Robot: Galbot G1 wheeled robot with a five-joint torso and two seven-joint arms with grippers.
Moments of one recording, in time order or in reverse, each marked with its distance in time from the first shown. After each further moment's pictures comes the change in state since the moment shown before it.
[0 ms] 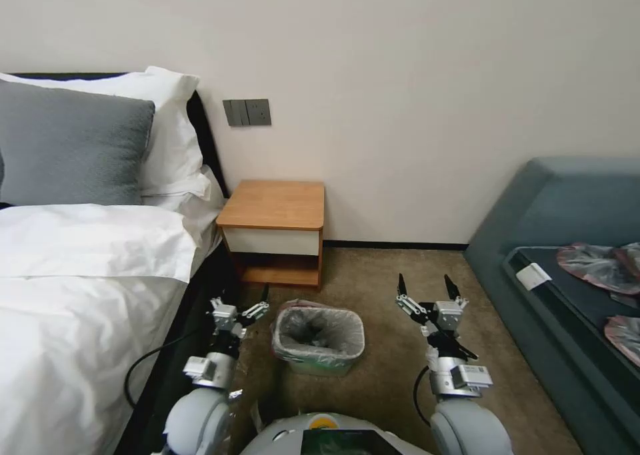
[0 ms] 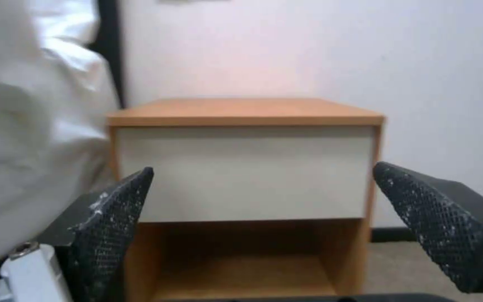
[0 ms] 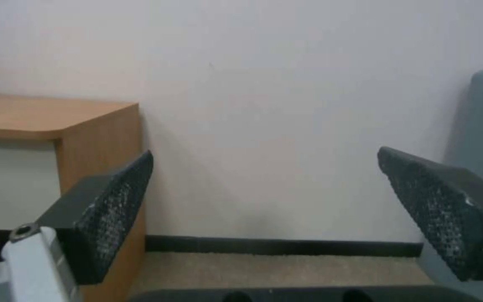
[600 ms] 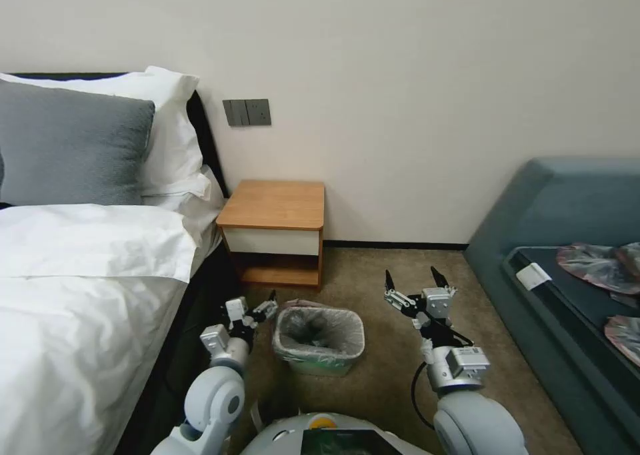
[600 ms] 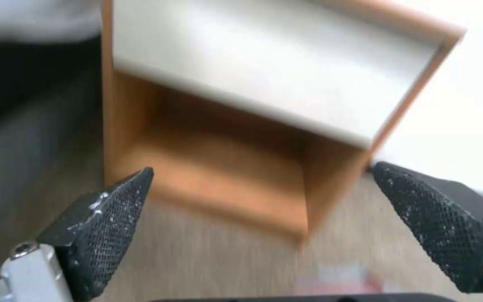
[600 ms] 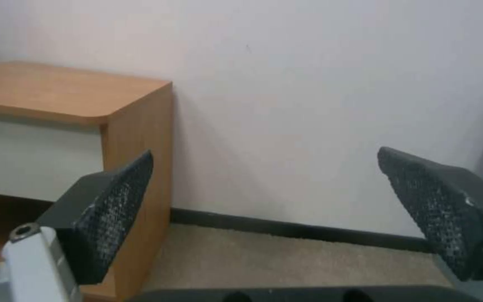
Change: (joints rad) left arm -0.156 0.009 0.147 -0.039 -0.324 0.446 -0.303; right arm 0.056 -0.111 -0.100 0.145 -0.013 -0.311 0.054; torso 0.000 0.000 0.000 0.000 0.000
